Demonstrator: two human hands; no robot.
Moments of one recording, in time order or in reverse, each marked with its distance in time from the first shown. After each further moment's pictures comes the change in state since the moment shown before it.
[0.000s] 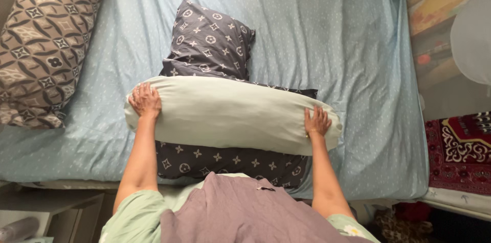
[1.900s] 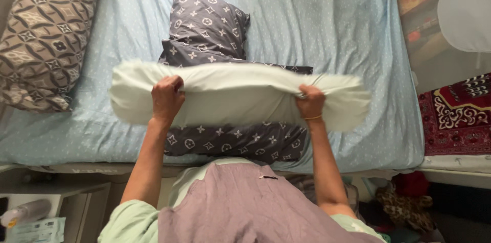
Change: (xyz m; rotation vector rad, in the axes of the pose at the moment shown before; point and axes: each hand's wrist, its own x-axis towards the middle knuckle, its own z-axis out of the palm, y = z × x) left_hand -0.177 0.114 -0.178 -0.340 0.186 0.688; right_hand -0.106 -0.024 -0.085 0.359 0.534 -0.810
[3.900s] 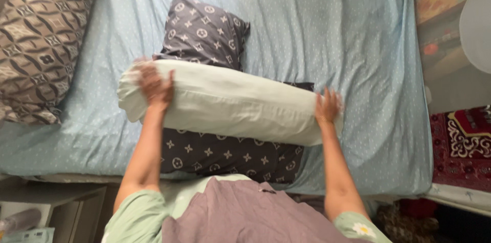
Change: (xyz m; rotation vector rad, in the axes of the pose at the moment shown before) left_hand 0.064 -0.130 0.143 0.287 -0.064 -0.435; right_hand 0.003 0.173 0.065 -0.339 -0.174 0.397
